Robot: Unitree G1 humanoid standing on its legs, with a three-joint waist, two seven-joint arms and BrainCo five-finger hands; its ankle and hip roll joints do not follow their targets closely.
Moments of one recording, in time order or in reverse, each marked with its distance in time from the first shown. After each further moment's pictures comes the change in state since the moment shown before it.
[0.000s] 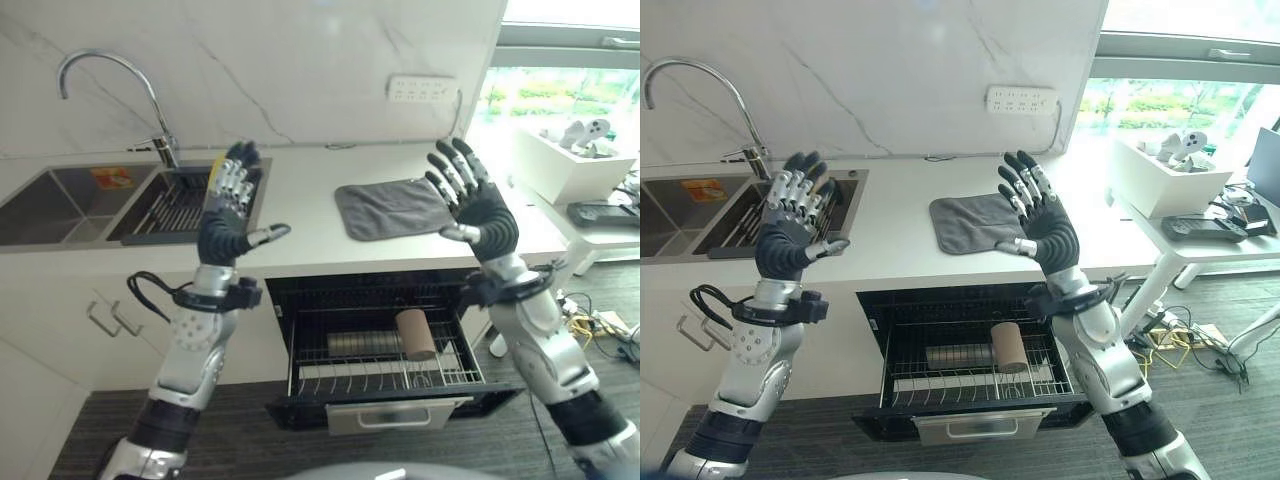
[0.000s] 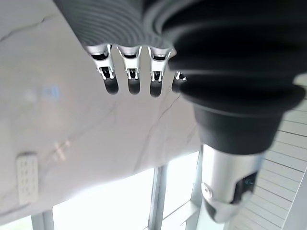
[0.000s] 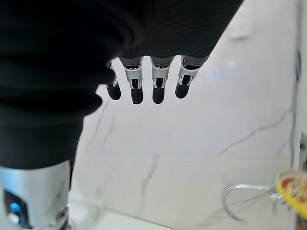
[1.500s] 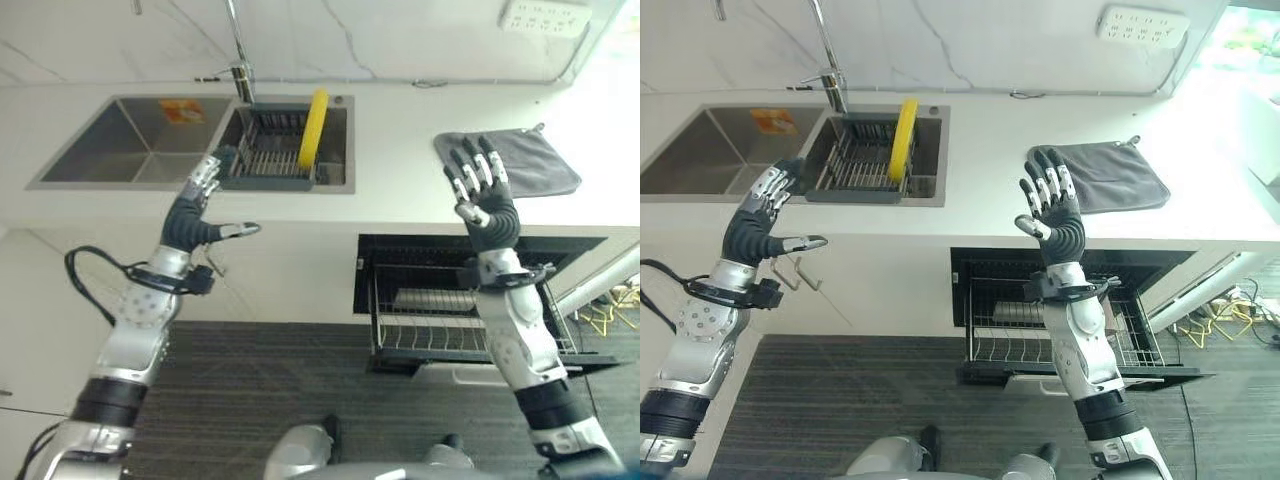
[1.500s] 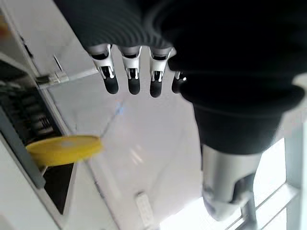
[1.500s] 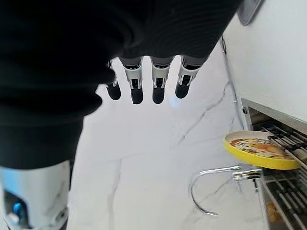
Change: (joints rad) left arm -0.001 0.218 0.082 0.132 0.079 0.028 -0.128; right arm -0.006 0.066 -0.107 0.106 -0.074 -0.065 -0.070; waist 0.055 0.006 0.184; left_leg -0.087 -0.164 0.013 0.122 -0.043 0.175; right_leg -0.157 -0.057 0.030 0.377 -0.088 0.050
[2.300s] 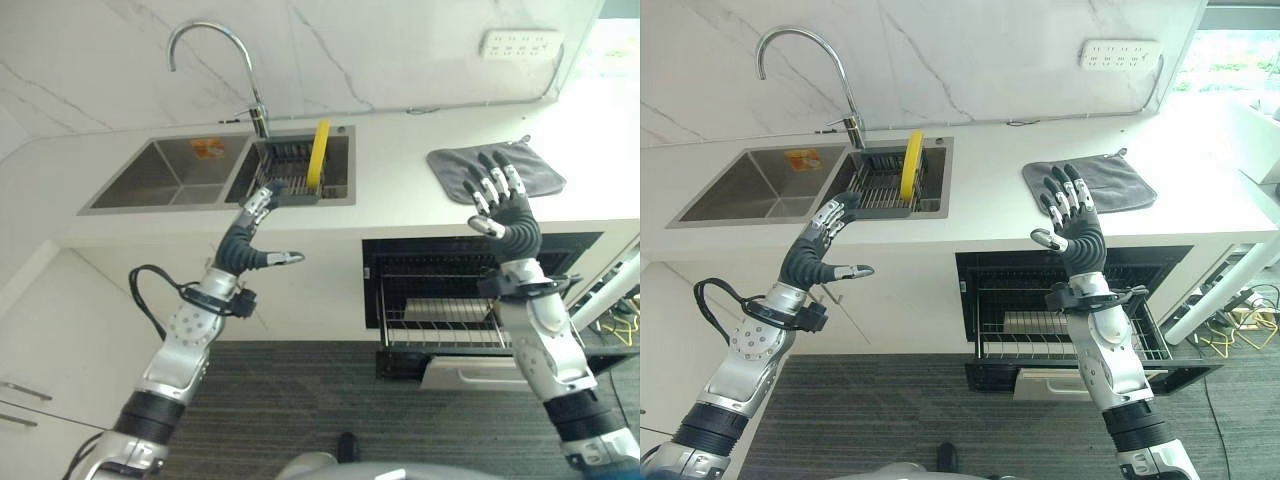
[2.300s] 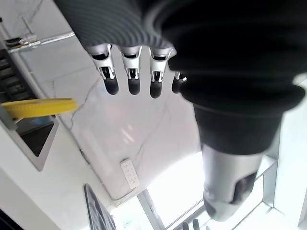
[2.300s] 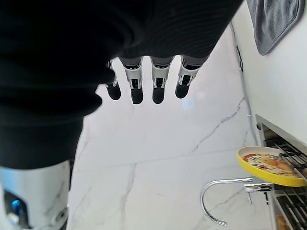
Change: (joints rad) left arm -0.006 -0.103 -0.143 0.020 0.078 0.009 -0.001; right arm 0.062 -0.099 -0.005 0.020 -0.001 -0.017 0.002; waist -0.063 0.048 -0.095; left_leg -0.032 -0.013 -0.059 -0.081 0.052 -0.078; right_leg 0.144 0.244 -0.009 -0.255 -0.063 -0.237
